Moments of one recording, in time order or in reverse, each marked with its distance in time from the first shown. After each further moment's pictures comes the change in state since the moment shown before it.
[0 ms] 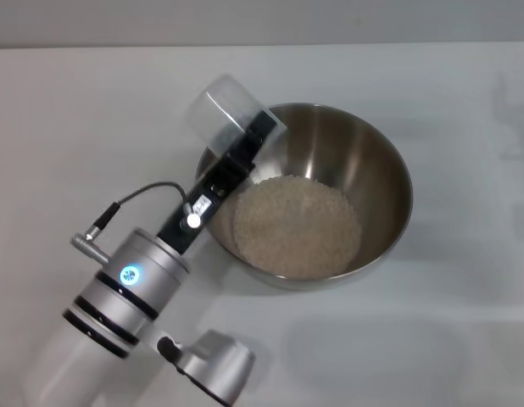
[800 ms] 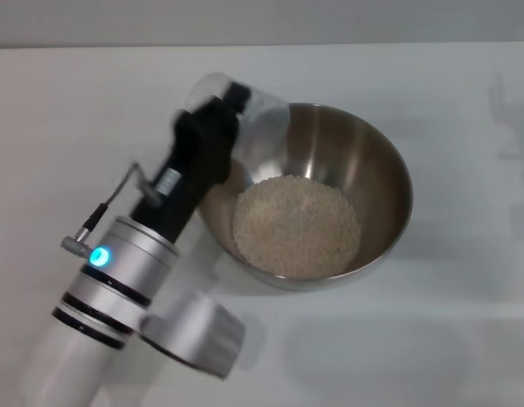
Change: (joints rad) left arm 0.054 0.000 -0.085 -0.086 -0.019 0.032 -0.555; right arm 0.012 0.000 -0.002 0.010 -0.005 -0.009 0.001
